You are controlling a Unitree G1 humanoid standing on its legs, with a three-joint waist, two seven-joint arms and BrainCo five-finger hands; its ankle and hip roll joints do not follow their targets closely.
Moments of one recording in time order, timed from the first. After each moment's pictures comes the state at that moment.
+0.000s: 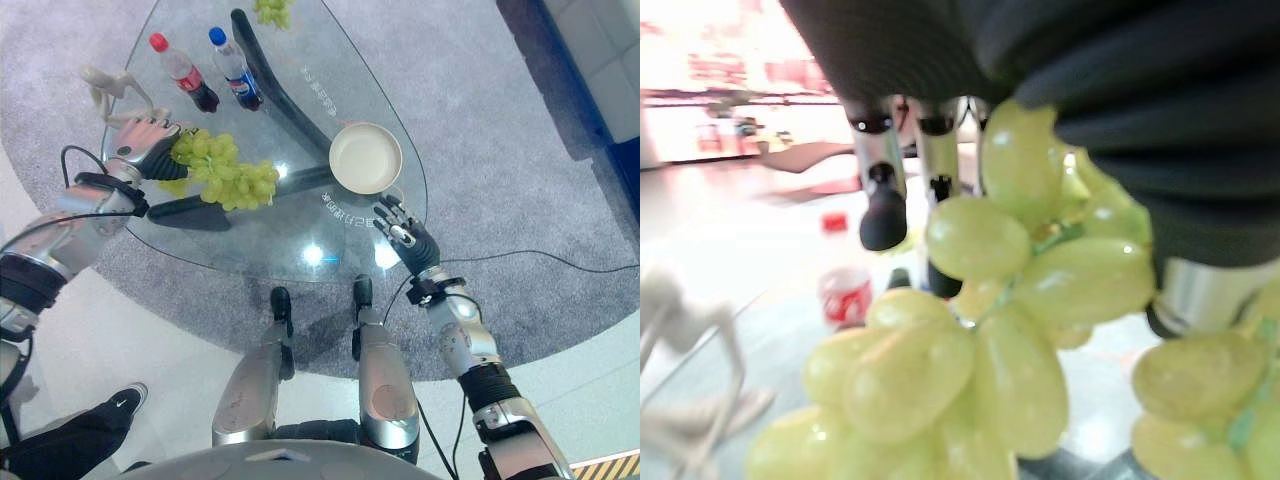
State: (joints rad) left arm -0.73 1.06 -0.56 0.32 0.54 -0.09 0.16; right arm -0.22 -0.44 0.19 0.23 0.85 -0.15 0.38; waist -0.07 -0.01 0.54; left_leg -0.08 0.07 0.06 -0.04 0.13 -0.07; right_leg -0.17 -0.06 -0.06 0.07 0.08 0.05
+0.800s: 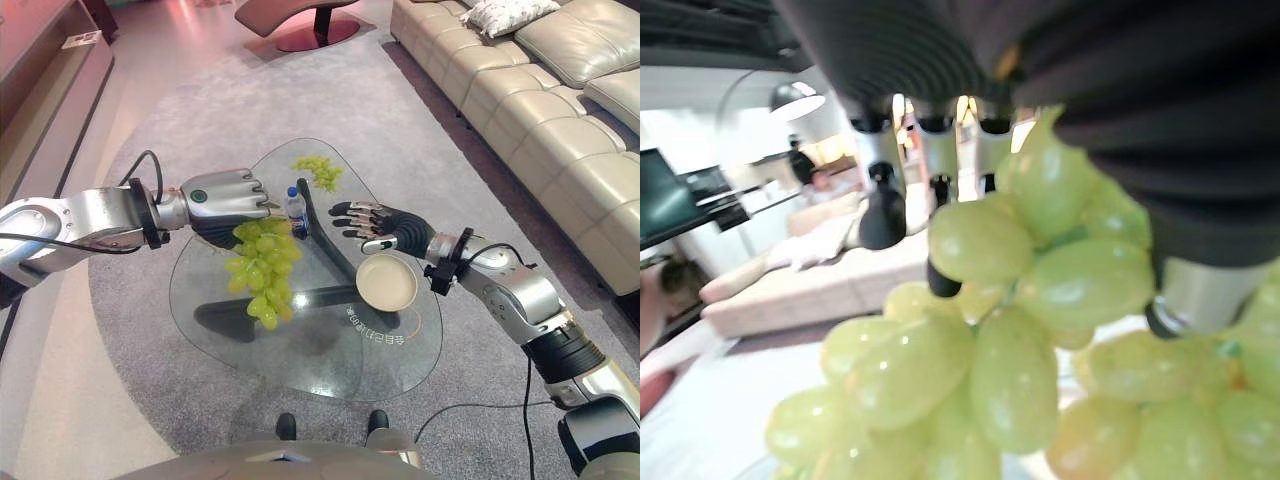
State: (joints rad) left arm -0.89 1.19 -0.78 -0.13 0.61 -0.51 -0.08; right arm -0.41 -0.80 0.37 -0.11 0.84 0.28 0.56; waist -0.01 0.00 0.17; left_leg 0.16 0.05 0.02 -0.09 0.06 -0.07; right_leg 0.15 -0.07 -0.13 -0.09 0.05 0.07
